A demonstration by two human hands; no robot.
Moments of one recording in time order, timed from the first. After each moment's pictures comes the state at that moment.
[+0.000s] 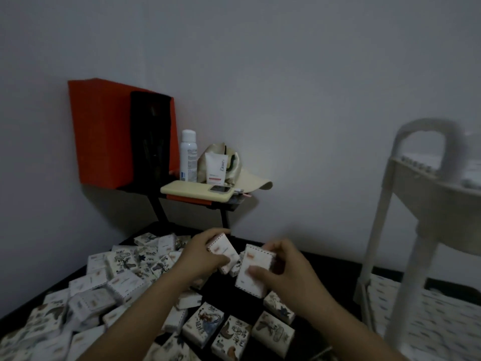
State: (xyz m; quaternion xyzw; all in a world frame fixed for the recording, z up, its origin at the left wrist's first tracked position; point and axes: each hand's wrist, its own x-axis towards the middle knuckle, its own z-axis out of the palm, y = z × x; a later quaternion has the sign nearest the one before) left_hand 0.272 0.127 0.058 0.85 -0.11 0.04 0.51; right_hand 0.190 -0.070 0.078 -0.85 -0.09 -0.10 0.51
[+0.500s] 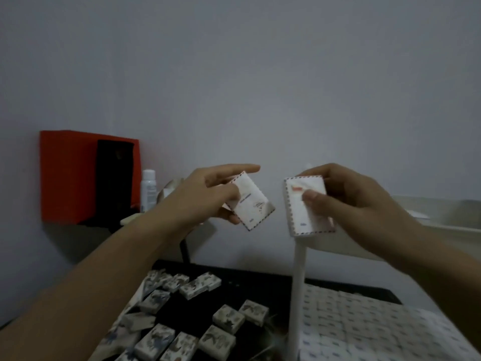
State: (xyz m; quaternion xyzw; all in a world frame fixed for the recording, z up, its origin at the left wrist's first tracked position) left_hand 0.092 0.030 0.260 0.74 -0.33 0.09 0.59; right_hand 0.023 -0.189 0.255 -0.83 -0.20 -0.30 0.43
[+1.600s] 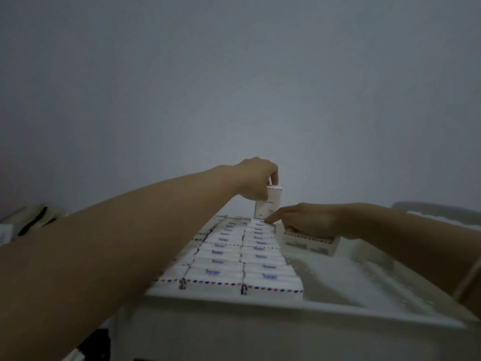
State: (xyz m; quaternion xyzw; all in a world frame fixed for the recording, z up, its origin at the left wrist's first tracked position) left_hand 0.249 -0.293 0.347 0.87 -0.43 0.21 0.07; right_hand 0.135 -0.394 0.309 -0.99 0.05 -0.02 0.12
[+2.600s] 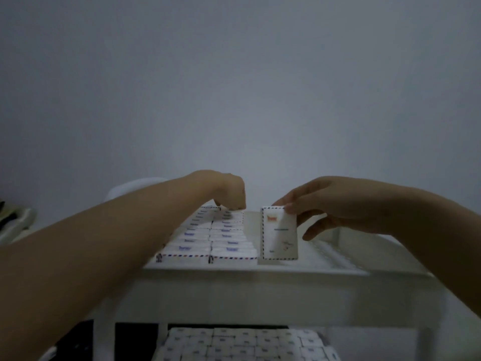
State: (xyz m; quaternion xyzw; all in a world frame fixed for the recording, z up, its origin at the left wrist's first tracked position) left_hand 0.219 -0.294 0.326 0.92 -0.40 0.05 0.01; right_hand 0.029 -0.404 0.321 -0.91 0.06 -0.06 0.39
